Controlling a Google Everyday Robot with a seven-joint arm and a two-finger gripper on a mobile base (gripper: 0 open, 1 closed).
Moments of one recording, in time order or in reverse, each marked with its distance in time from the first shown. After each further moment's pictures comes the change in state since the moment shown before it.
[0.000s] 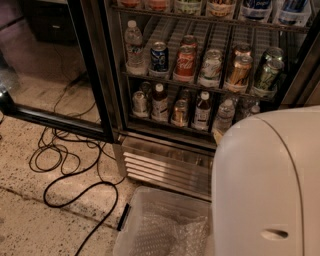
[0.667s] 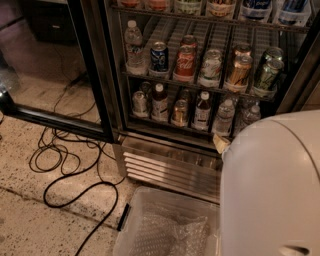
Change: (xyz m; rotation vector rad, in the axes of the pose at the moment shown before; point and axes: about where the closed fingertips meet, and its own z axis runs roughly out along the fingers) arm 0.008 0.001 -0.020 -0.014 0.025 0.022
